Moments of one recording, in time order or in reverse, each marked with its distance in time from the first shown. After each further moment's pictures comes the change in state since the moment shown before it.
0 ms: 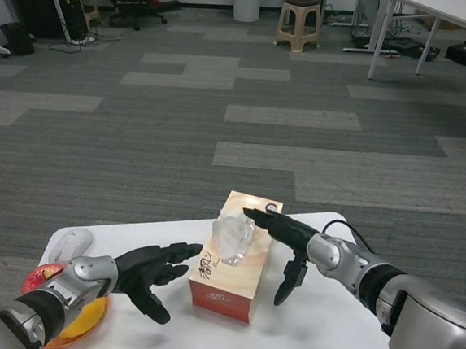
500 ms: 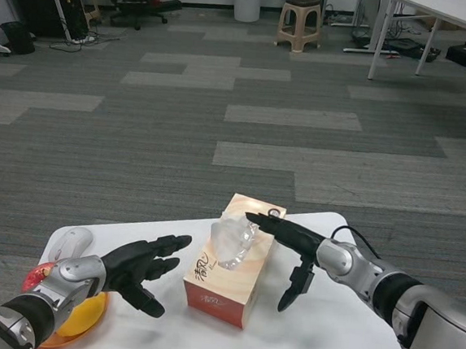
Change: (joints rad) left arm 0.034 0.018 0.115 -0.017 0.000 -0.019 -0.008; right arm 0.053 -0.064 -0.028 -0.093 0.048 -0.028 0.056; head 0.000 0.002
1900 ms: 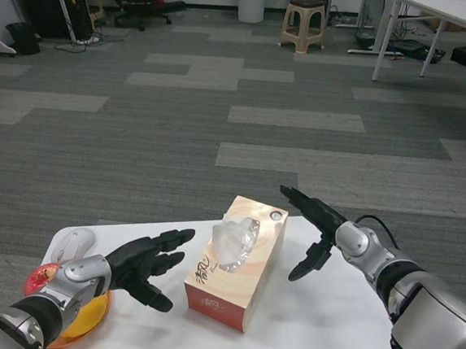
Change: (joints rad) left arm -0.004 -0.032 0.042 0.027 -0.015 -0.032 0.018; right arm -0.096 0.072 -0.153 0.267 0.019 -0.007 -0.045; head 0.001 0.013
